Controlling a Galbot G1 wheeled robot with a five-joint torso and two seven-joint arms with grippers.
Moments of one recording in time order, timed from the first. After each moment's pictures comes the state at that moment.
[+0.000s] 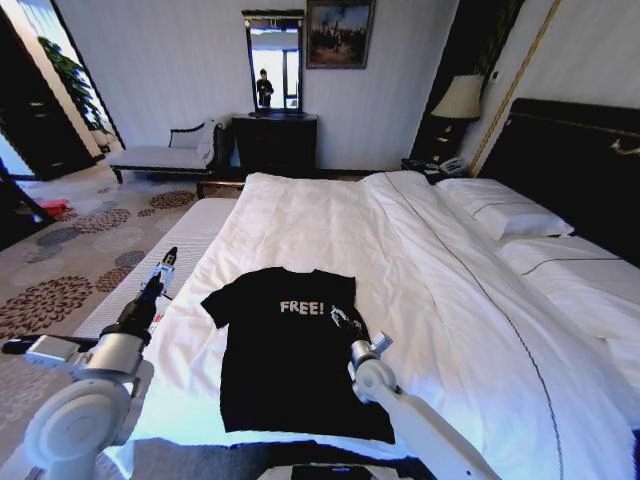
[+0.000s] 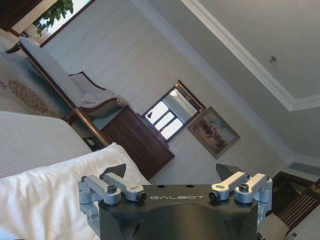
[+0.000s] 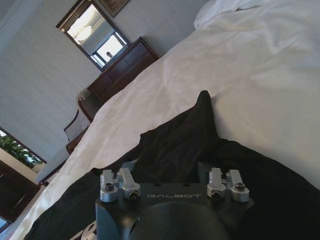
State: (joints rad) left arm 1.47 -1.30 -0.94 -2.47 -1.35 0.28 -0.35; right arm -1.04 1.10 -0.09 1.69 1.17 0.24 0.40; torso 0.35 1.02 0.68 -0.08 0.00
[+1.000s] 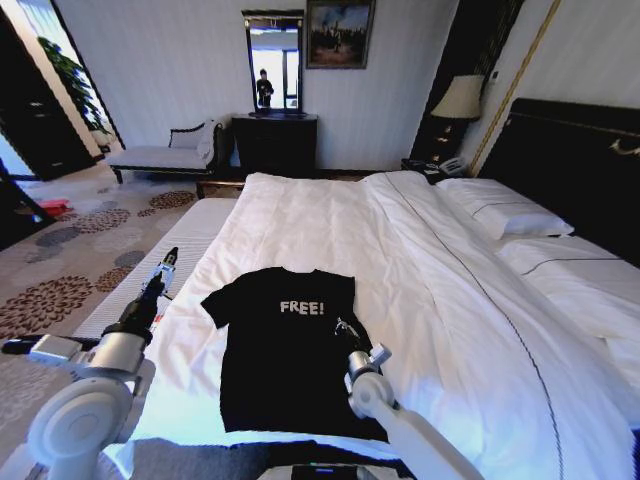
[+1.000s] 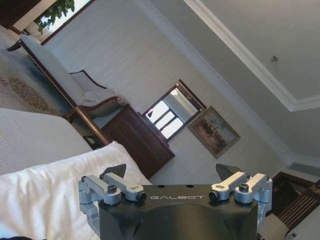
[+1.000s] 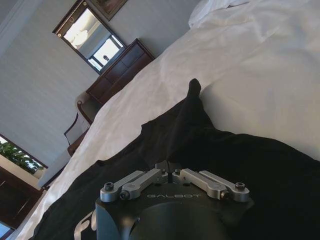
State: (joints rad) left arm 1.46 -1.31 -0.93 -2.46 -1.34 0.28 -0.35; right arm -1.14 1.15 -0.07 1.75 1.11 0.28 0.41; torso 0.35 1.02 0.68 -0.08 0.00
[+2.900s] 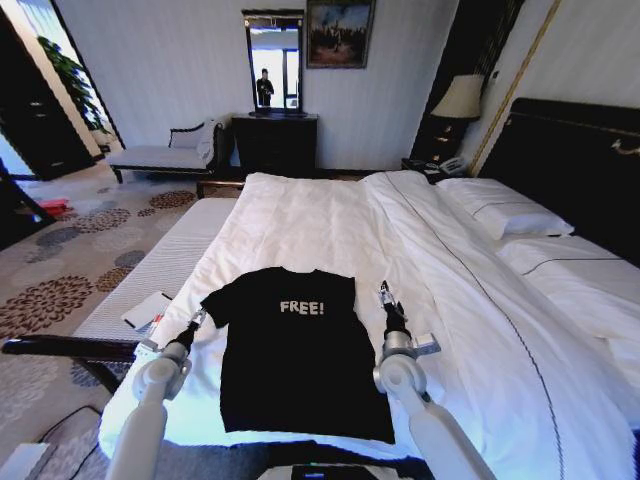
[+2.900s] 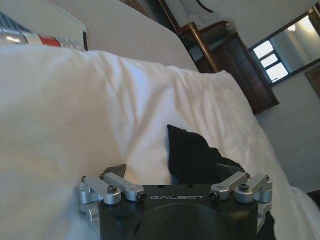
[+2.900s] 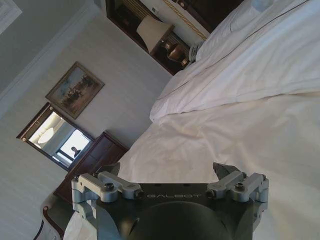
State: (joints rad) left arm 1.21 -1.31 -0.77 -1.65 -1.31 0.33 -0.25; right arm -1.21 1.24 0.25 1.91 1.06 0.34 0.56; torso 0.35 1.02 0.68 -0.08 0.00
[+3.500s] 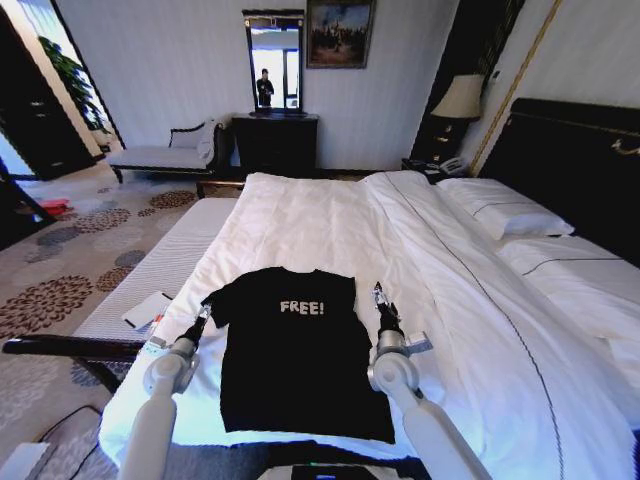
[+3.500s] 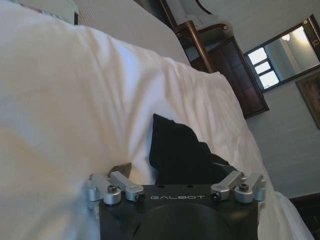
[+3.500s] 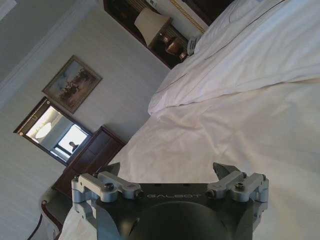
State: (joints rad) left arm 1.16 -1.36 -0.75 -1.60 -1.32 0.31 -0.23; right arm -1.20 1.24 0.23 1.88 1.06 0.34 0.56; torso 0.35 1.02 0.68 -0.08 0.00
